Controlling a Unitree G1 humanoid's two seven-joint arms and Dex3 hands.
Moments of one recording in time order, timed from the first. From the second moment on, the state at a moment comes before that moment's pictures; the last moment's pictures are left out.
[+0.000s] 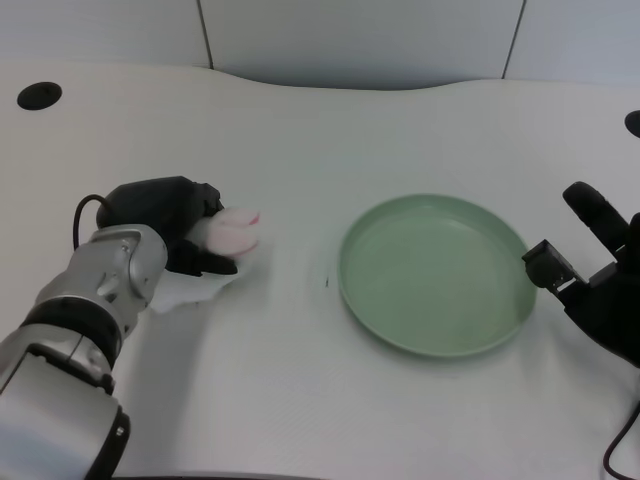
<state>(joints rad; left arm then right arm) -0.96 0.18 -0.43 1.38 0.70 -0.20 0.18 -0.56 -0.13 -0.49 1.06 0.57 0.09 1.01</state>
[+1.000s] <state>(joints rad) -1.24 -0.08 -0.44 1.38 0.66 -0.42 0.16 -0.56 -0.10 -0.49 1.05 0.57 0.08 1.02</state>
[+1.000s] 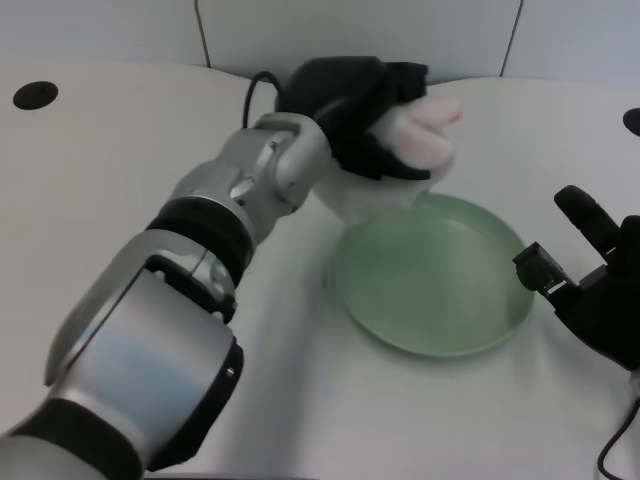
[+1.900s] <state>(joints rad) -1.13 -0.21 -0.51 1.39 0.70 -0.26 -0.06 -0.53 -0.05 -0.49 0.97 0.61 0.12 1.01</state>
